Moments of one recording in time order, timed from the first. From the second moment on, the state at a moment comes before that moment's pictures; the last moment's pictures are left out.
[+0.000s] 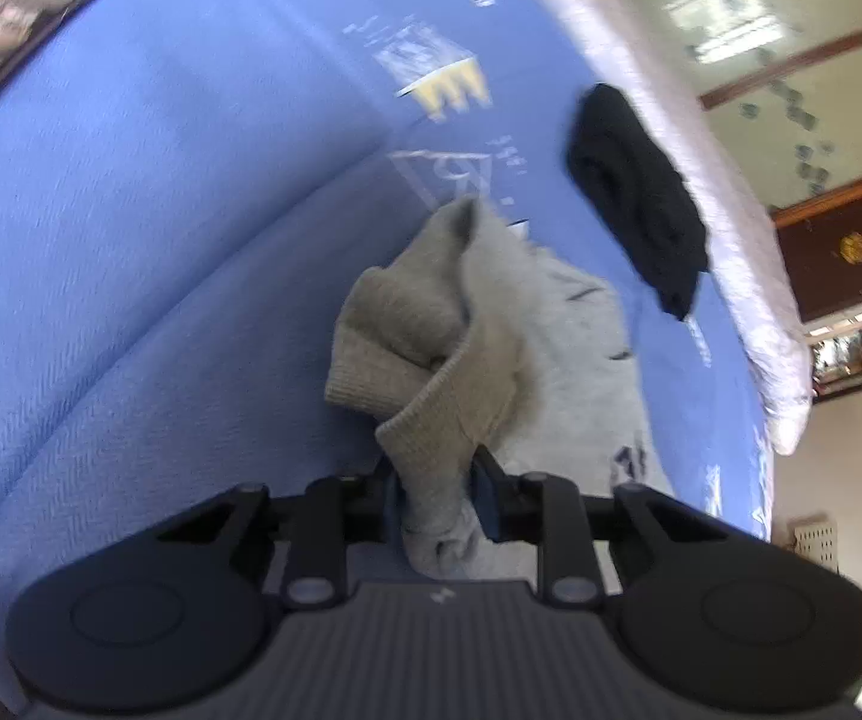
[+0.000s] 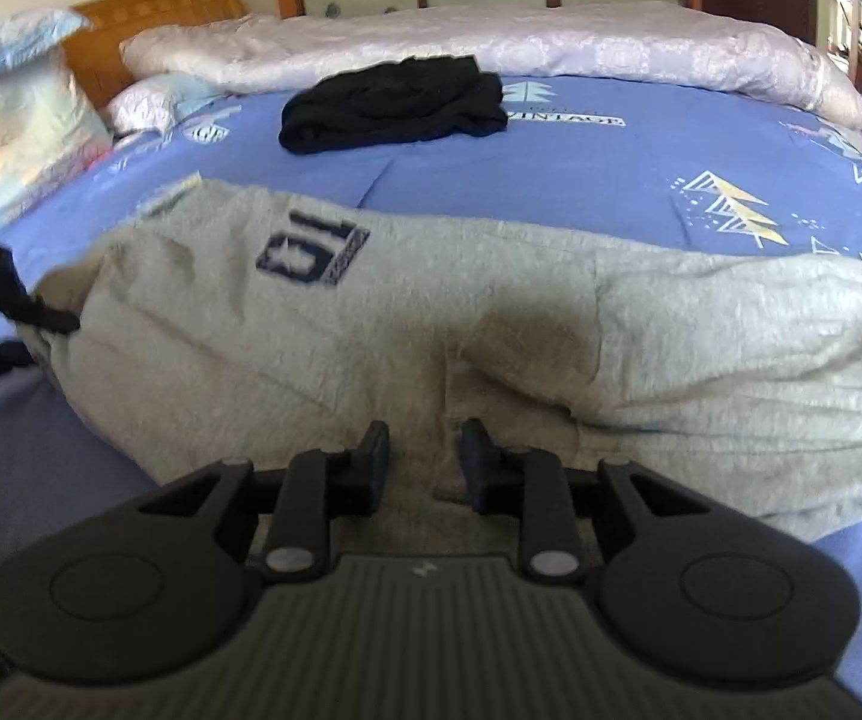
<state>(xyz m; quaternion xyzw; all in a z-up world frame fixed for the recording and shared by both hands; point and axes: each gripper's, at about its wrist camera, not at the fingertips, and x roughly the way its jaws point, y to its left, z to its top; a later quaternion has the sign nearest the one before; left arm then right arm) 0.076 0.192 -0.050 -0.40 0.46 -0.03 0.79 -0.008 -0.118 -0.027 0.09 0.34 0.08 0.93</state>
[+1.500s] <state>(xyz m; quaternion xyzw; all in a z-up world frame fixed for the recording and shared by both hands) 0.071 0.007 0.017 -0.17 0.47 -0.23 0.84 -0.057 -0.277 -0.036 0.36 0.28 -0.15 0.88</state>
